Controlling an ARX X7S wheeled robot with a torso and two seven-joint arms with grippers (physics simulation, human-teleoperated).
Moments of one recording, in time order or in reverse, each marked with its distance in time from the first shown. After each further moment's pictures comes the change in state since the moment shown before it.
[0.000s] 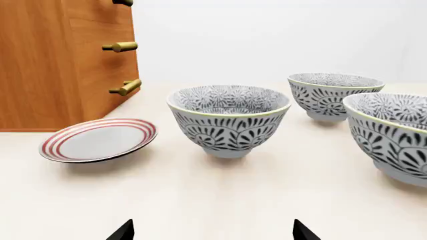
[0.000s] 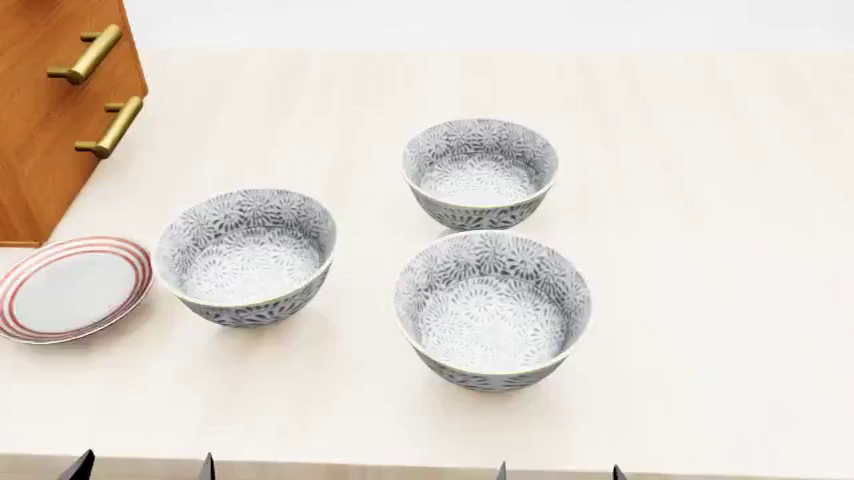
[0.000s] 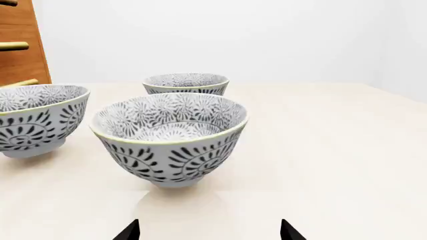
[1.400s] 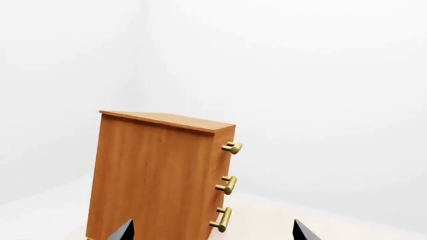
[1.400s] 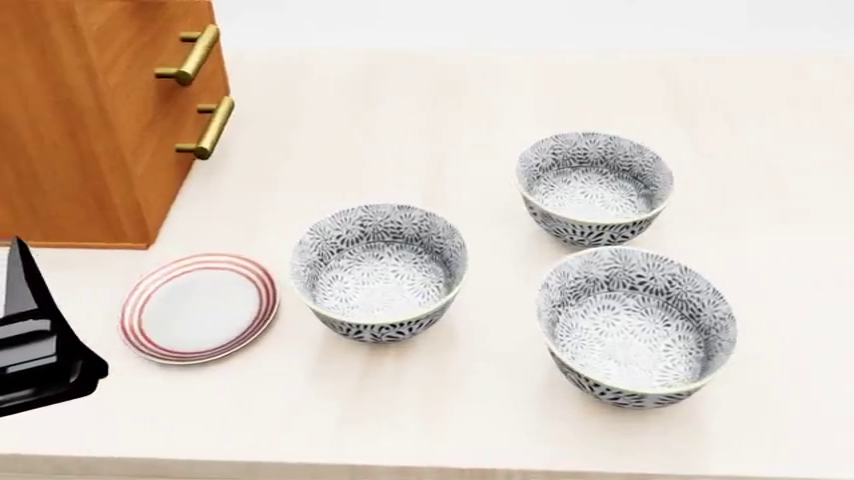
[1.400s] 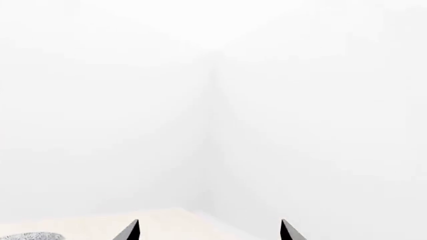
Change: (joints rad) left arm -0.204 -0.073 0.009 0.803 -0.188 -0.661 -0.390; right arm -0.765 0.005 0.539 -0.865 0.173 -0.277 0.277
